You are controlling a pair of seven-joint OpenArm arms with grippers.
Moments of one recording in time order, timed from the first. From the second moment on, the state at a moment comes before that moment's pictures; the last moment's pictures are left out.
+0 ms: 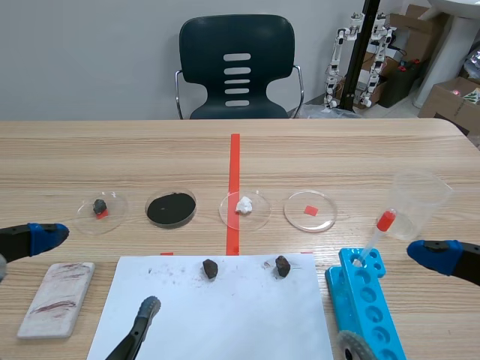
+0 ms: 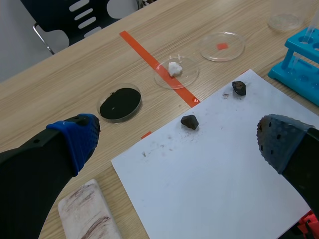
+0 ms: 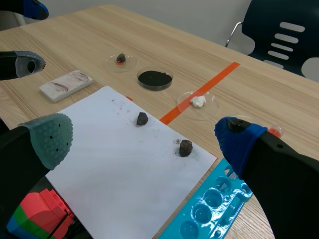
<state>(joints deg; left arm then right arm) 58.3 -22.9 1.2 121.5 6.1 -9.5 -17.0 -64.9 46.8 -3.2 114.6 10.4 7.5 41.2</state>
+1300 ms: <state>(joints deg) 51.6 -22.9 3.6 121.5 0.0 -9.7 -2.9 -64.9 46.8 -3.2 114.6 10.4 7.5 41.2</state>
